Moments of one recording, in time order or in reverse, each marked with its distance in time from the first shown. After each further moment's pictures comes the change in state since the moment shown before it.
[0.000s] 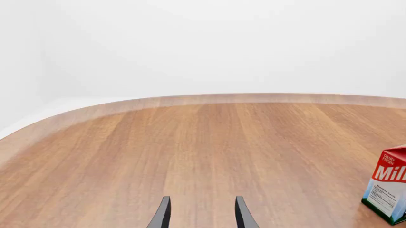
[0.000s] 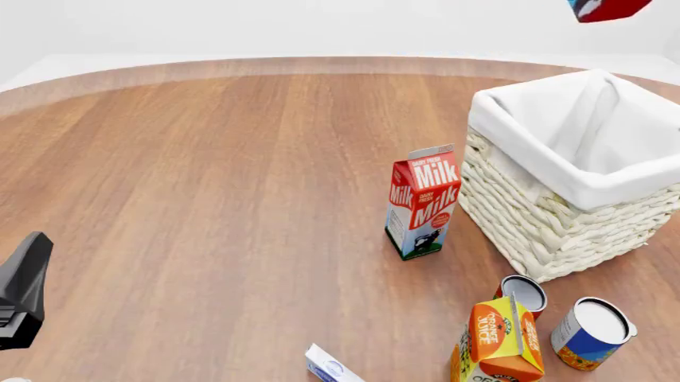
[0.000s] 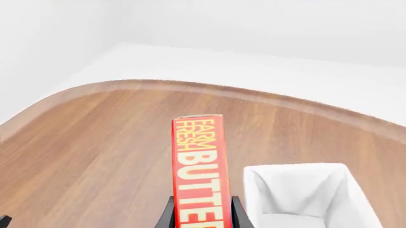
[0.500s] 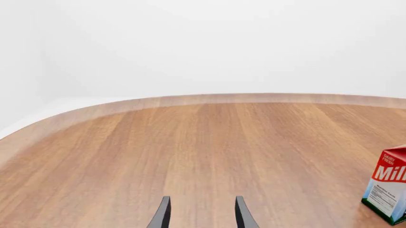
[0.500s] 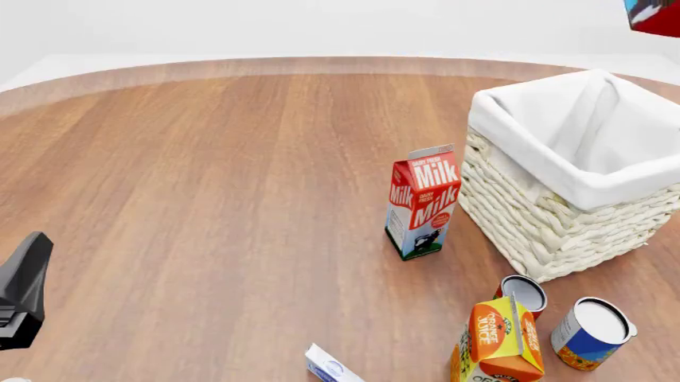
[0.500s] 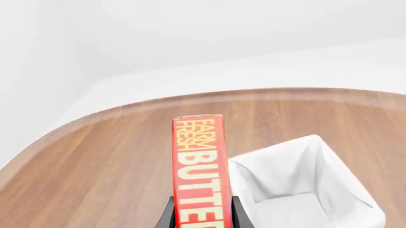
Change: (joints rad) left arm 0.000 0.000 0.000 0.000 0.000; right arm -0.152 -0.112 0.109 -0.042 0.163
